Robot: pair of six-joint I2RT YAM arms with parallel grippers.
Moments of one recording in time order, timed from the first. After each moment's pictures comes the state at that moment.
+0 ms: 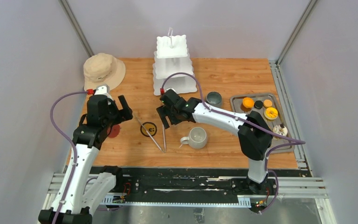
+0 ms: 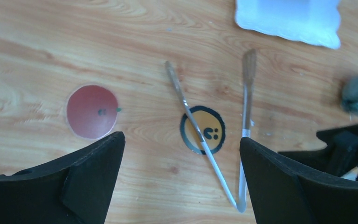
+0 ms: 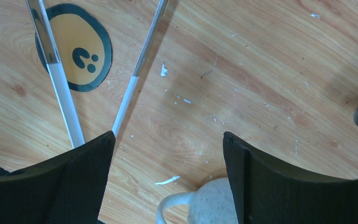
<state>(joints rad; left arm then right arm) -0.09 0.80 0.89 -0.70 -0.11 -0.40 0.96 1.90 1.52 -0.59 0.18 0.34</state>
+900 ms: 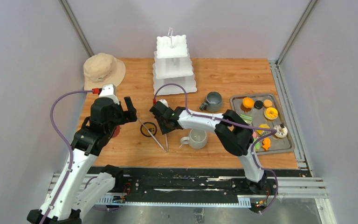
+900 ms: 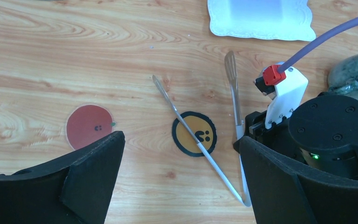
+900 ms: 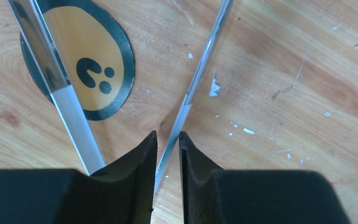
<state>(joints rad) -0.33 0.73 0.92 -0.68 -0.25 -0.35 1.02 2.11 1.56 -0.48 0.16 0.48</state>
